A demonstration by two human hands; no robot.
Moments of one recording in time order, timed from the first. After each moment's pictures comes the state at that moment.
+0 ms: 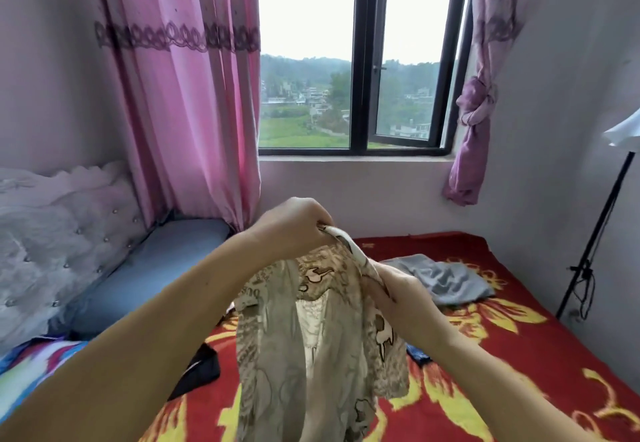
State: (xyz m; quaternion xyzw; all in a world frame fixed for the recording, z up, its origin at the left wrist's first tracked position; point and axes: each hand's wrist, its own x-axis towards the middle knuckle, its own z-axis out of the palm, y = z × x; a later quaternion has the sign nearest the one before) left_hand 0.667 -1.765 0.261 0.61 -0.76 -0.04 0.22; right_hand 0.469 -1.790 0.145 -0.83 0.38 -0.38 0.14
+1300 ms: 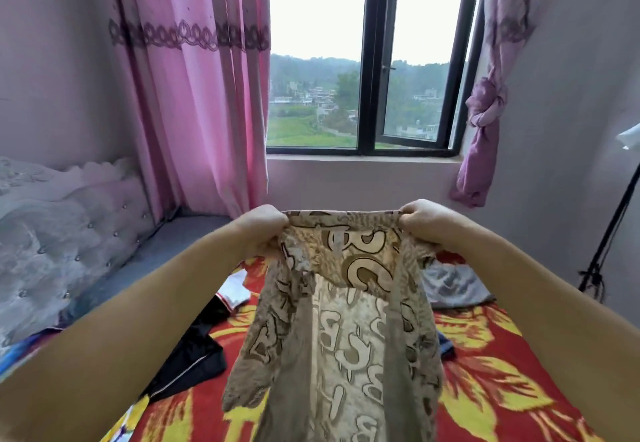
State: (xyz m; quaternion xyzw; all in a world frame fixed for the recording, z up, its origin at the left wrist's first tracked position) left_hand 0.723 -1.787 0.234 0.67 -0.49 -0.39 0.40; right_hand 0.472 -1.853 0.246 -0.75 0.57 -0.21 0.27
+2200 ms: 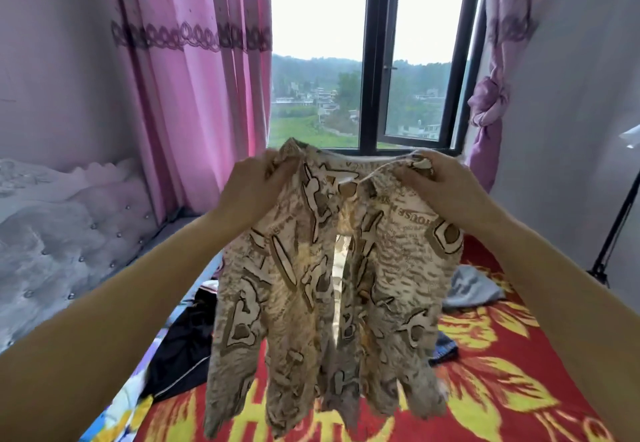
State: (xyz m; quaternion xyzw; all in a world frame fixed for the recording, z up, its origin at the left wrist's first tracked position) left_hand 0.729 -1.765 0.273 0.59 -0.66 0.04 0.46; right_hand 0.459 -1.828 0.278 -0.81 0.36 -0.44 0.13
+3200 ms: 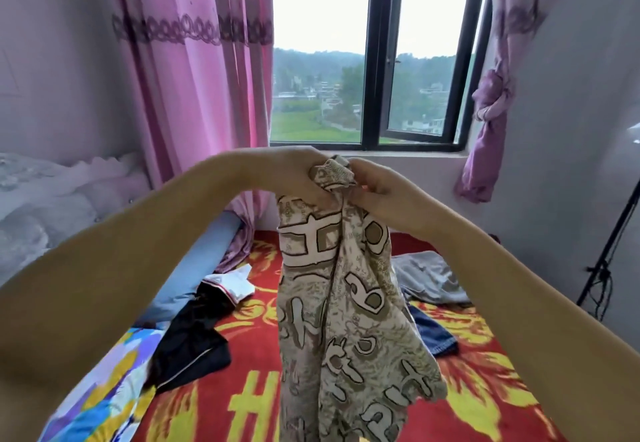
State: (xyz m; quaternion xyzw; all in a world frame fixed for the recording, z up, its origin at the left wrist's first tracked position) left_hand 0.702 -1.774 0.328 0.54 -0.83 -0.13 0.10; right_hand 0.515 -1.808 0.271 -0.86 0.18 -0.35 0.34
